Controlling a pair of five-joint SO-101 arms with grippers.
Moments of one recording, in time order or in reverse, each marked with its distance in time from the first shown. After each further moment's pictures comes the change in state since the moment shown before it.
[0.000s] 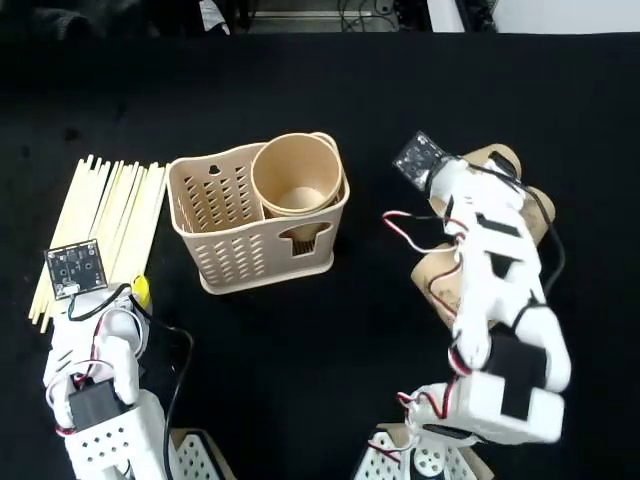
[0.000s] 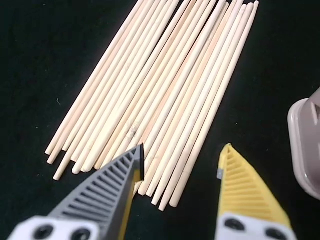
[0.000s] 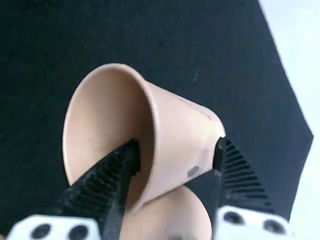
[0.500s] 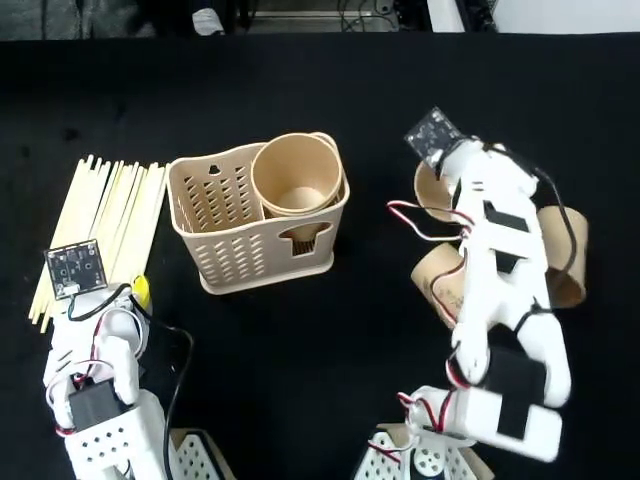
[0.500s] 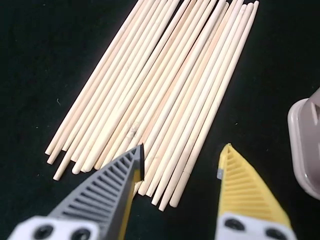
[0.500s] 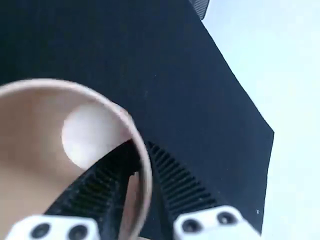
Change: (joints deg) left arm 0.0 0.0 0.0 0.0 0.0; right arm 0.4 -4.2 -2.8 -1.6 -5.3
